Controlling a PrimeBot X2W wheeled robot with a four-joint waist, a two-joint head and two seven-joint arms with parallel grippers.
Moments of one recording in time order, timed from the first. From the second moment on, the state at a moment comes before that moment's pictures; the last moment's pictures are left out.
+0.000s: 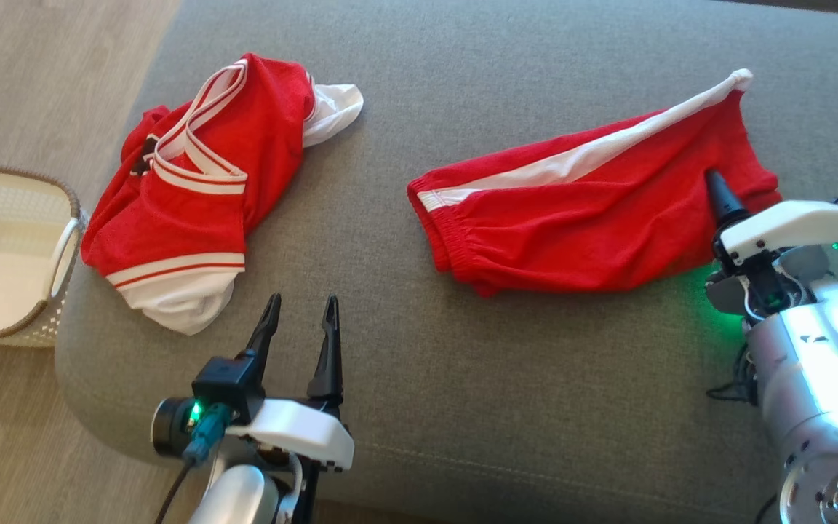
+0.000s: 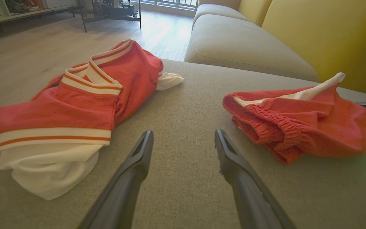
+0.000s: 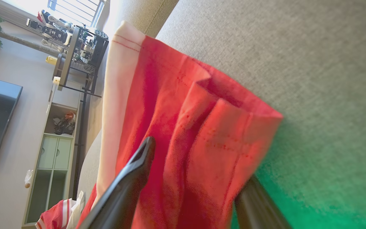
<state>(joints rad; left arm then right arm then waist) -0.08 0.05 -0.41 0.19 -0.27 0.17 -0.25 -0.86 -0.08 -0.53 1.26 0.53 0.13 0.04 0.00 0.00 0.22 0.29</state>
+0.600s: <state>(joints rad) -0.10 0.05 -0.41 0.20 -0.28 0.17 -0.25 -0.86 -0.10 -0.54 1.31 0.46 0.13 -0.05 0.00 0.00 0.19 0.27</state>
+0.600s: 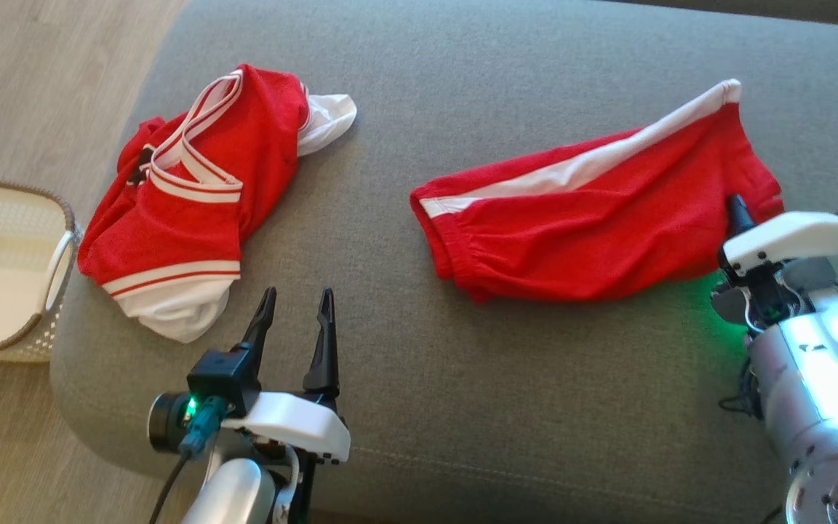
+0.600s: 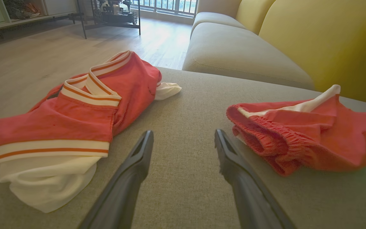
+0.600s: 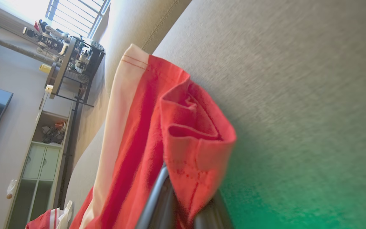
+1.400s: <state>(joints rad) -0.05 0.05 -0.37 0.22 -0.27 0.16 -0.25 -0.70 -0.12 -0.86 1.31 0.11 0.13 -0.23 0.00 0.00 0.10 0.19</state>
